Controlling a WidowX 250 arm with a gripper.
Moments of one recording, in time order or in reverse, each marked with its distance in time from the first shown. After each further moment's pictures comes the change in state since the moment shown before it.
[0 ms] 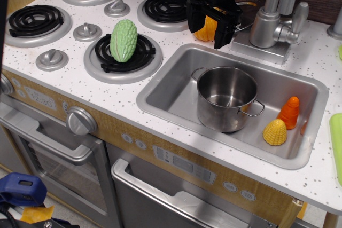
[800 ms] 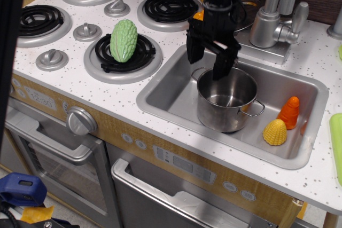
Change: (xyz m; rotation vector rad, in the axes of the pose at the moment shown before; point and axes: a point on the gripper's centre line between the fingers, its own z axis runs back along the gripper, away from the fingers) arm -0.018 -0.030 -0.039 -0.002 0.043 -0.022
